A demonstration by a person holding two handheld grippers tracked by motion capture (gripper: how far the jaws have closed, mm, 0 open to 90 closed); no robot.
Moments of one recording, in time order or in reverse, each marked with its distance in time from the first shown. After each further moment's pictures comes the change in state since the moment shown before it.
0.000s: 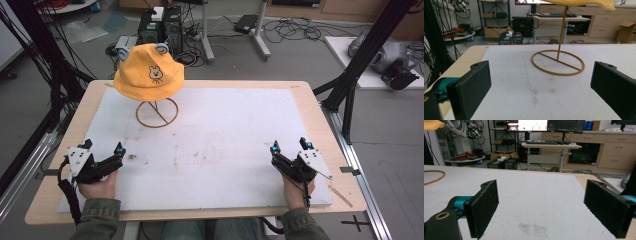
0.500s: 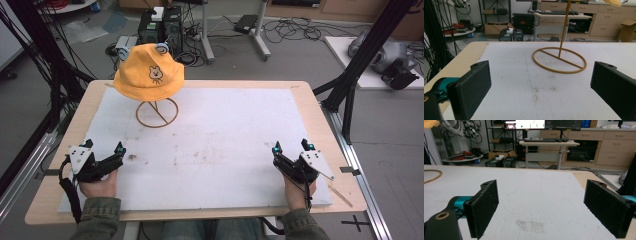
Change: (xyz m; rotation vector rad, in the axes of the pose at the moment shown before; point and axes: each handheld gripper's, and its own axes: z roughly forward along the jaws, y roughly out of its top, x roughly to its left) left arm 0.000 -0.003 0.005 0.021 0.007 -0.014; right arm -0.004 -0.002 -0.002 0.012 -0.013 0.023
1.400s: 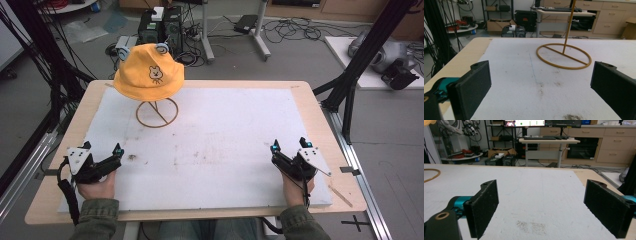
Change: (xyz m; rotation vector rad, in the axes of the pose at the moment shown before) left arm 0.008 -0.005 -0.001 0.023 0.020 -0.009; right arm 0.003 0.000 0.008 0.023 -0.007 0.002
